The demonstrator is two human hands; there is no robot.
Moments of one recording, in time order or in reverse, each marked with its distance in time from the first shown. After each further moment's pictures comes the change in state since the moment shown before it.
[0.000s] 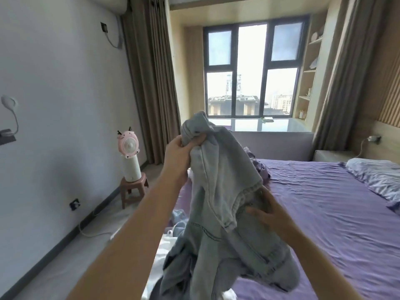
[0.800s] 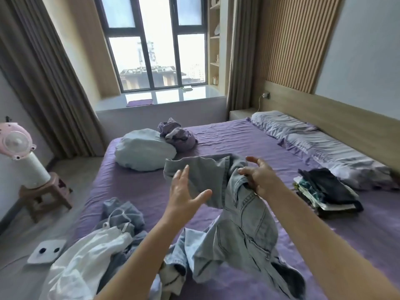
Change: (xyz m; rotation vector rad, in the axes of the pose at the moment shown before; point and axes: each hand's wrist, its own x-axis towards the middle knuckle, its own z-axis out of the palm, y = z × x) left_hand -0.112 -0.161 0.068 0.680 -0.545 -0.188; right_hand -0.074 -0.001 -0.086 0.402 0.694 0.573
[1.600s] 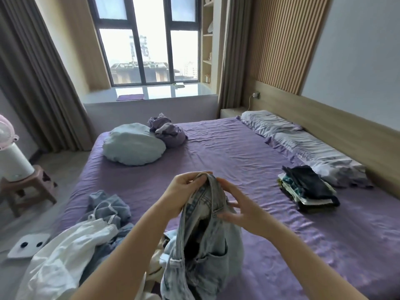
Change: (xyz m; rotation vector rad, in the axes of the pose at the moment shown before) left_hand -0.011 0.021 0.031 -0.675 -0.236 -0.014; right_hand -0.078 0.056 -0.054 -0.733 -0.550 -0.461
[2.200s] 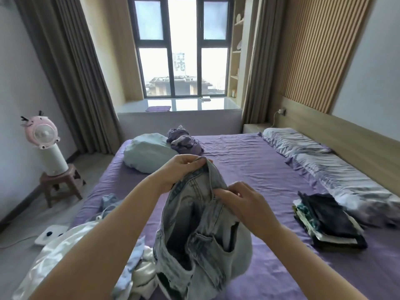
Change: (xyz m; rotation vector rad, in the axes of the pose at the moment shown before) left_hand 0.068 0.065 0.043 0.147 0.026 0.006; right_hand 0.021 0.019 -0.094 -0.779 0.310 -0.633
